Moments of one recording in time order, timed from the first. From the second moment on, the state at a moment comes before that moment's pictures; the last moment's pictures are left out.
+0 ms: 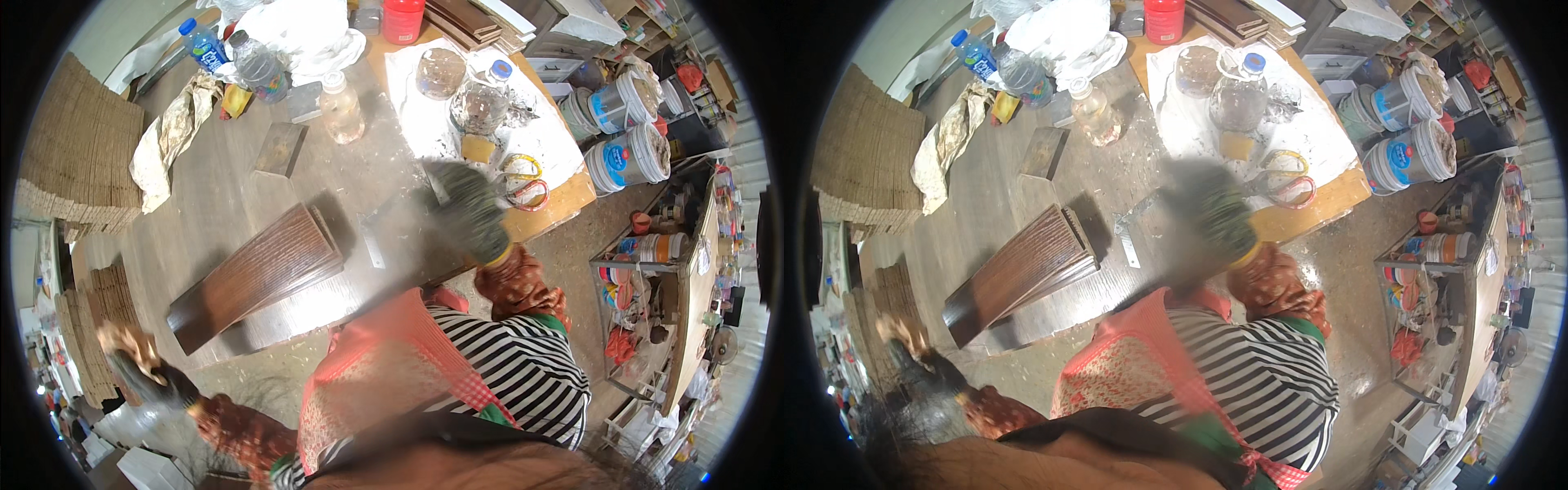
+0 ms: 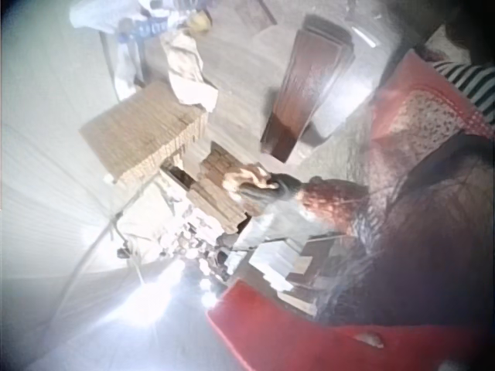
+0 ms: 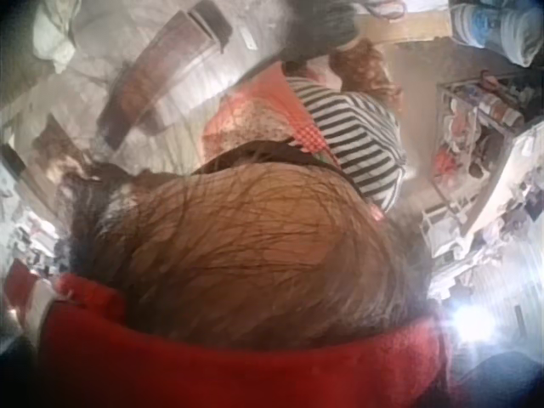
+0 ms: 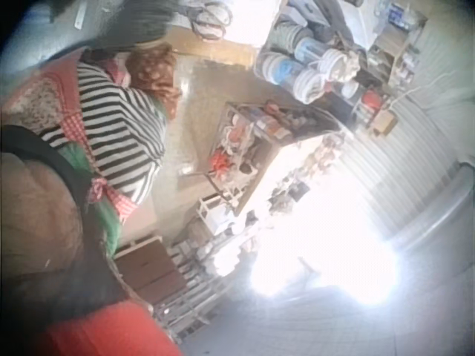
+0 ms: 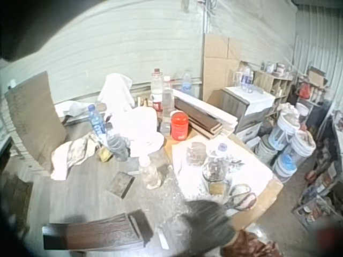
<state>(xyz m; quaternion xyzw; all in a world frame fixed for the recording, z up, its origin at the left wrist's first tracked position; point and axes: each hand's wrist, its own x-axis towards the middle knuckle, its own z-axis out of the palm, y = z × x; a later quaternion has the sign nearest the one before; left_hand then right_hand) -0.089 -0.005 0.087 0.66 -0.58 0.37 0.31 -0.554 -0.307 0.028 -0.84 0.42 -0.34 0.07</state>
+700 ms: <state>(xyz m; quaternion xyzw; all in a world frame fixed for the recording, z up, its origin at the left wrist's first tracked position) -0.116 0.094 -0.005 0.85 -0.15 0.03 0.51 -0.638 -0.399 -0.034 -0.82 0.55 -0.07 -0.13</state>
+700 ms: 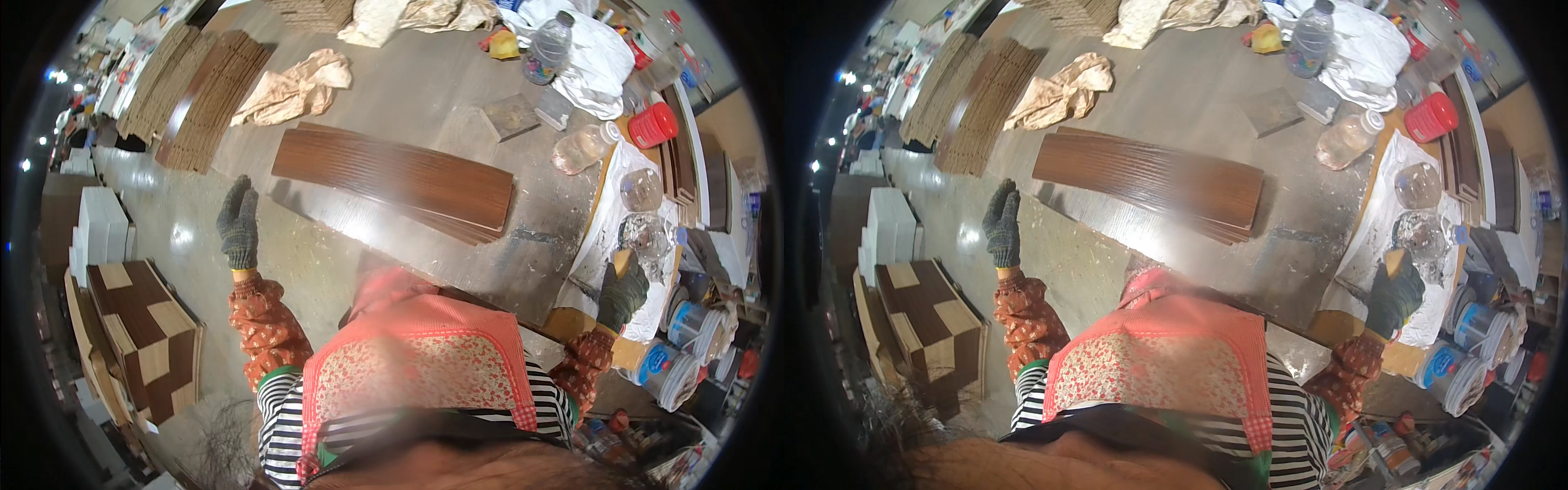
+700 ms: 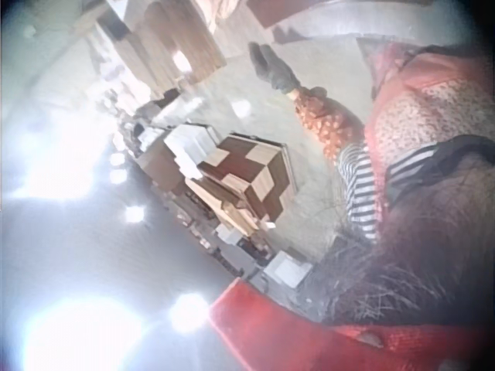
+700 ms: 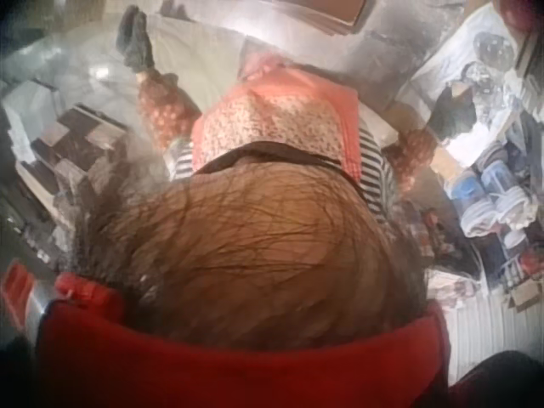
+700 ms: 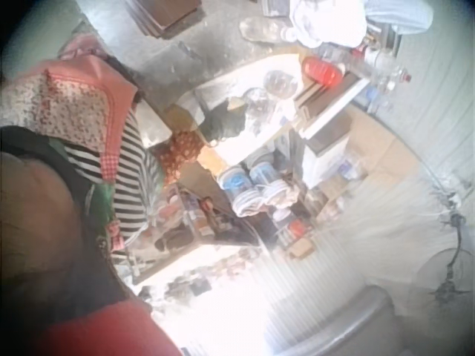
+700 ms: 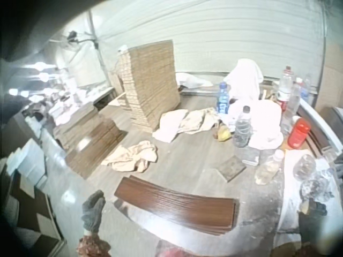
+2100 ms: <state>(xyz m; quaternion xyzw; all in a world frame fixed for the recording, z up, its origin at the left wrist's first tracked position) -0.003 -0.008 -0.040 0.55 -0.66 0.04 0.51 -0.274 -0.075 0.051 -0.95 0.23 -0.19 0.00</state>
